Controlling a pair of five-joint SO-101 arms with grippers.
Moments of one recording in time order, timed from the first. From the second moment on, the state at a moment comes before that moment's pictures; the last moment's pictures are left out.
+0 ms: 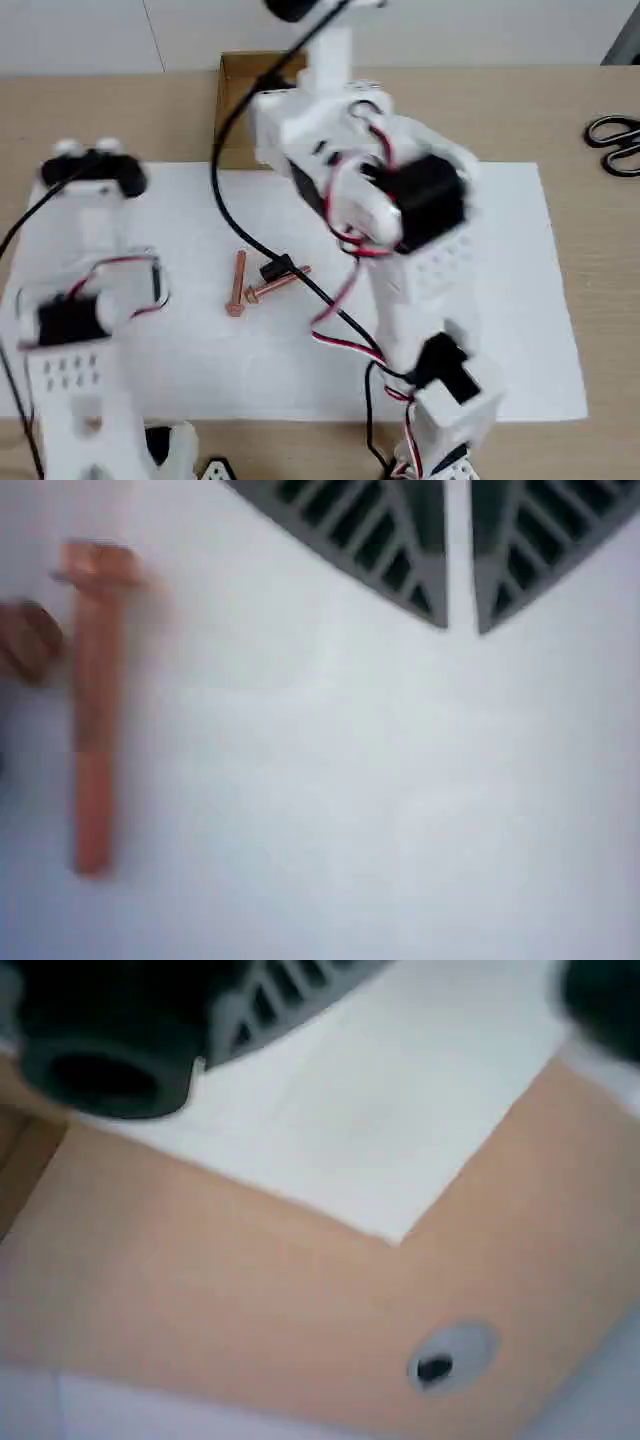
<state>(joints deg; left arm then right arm) -11.7 -42.2 33.9 80.3 -0.9 -33.2 10.8 -73.3 95.2 -17.7</state>
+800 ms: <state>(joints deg) 7.5 2.1 2.7 99.0 18.9 -11.4 1.1 -73.4 95.6 -17.7</state>
